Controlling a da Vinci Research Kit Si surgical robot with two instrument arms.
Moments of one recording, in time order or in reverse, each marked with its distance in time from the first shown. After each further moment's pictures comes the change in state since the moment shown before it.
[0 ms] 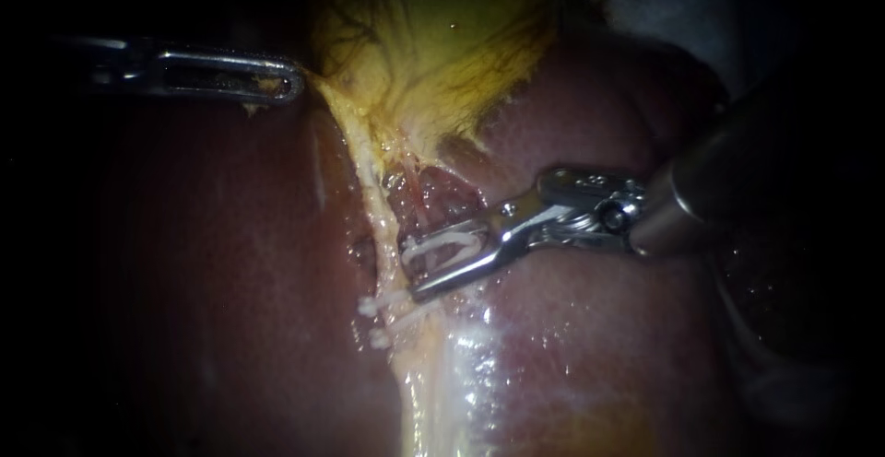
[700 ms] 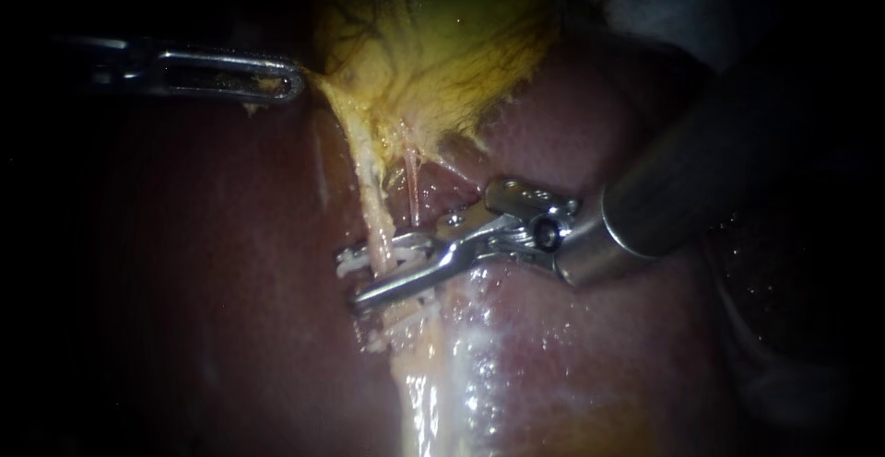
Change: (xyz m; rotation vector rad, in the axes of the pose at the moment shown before) right arm 0.002 -0.003 0.005 0.163 0.244 0.095; left arm 0.000 0.000 0.000 0.000 0.000 0.000
